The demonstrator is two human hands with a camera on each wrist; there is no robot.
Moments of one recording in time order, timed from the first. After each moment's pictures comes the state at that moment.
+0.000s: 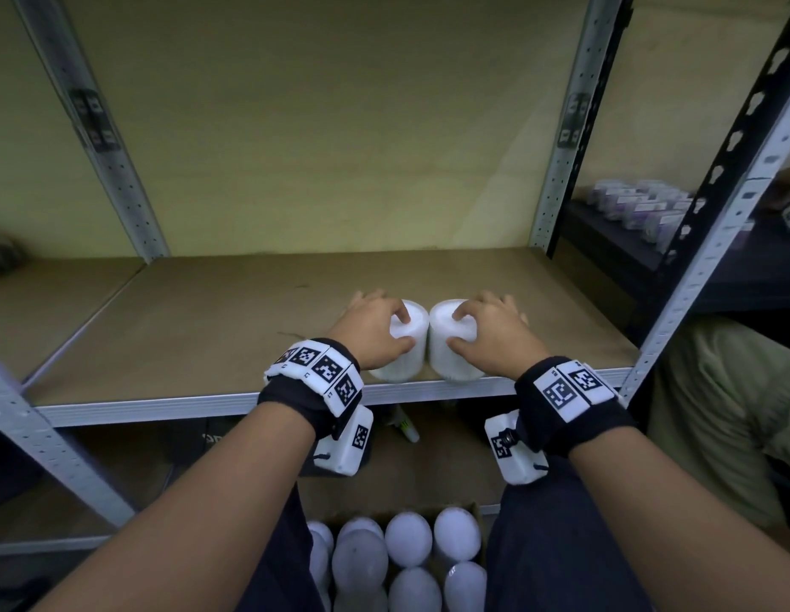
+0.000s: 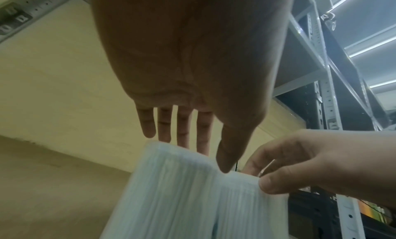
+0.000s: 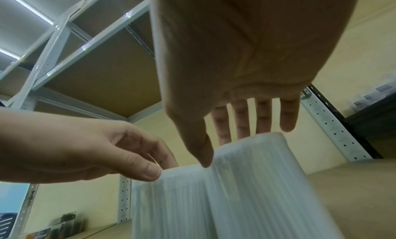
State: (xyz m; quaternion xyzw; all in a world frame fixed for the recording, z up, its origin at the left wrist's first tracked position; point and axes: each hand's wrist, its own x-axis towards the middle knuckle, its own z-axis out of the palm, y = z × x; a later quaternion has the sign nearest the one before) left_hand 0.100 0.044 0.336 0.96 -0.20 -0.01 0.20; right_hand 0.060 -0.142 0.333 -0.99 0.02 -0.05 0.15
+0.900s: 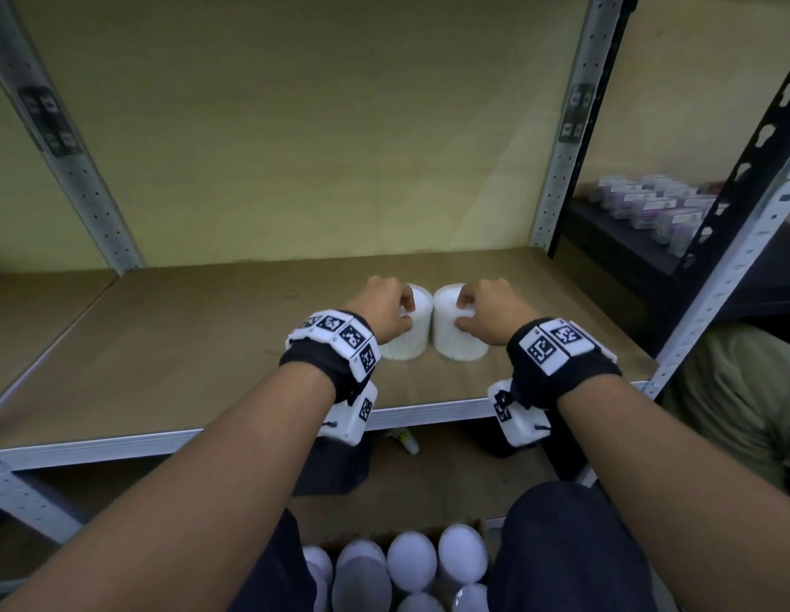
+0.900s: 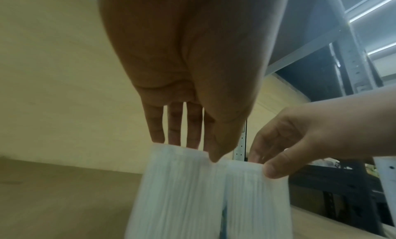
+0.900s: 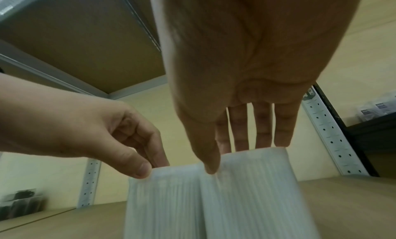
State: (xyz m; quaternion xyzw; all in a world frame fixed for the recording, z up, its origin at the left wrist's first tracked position) left_hand 0.176 0.017 0.342 0.95 -0.24 0.00 0.18; right_hand 0.133 -0.158 0.346 -0.99 0.06 -0.01 0.13
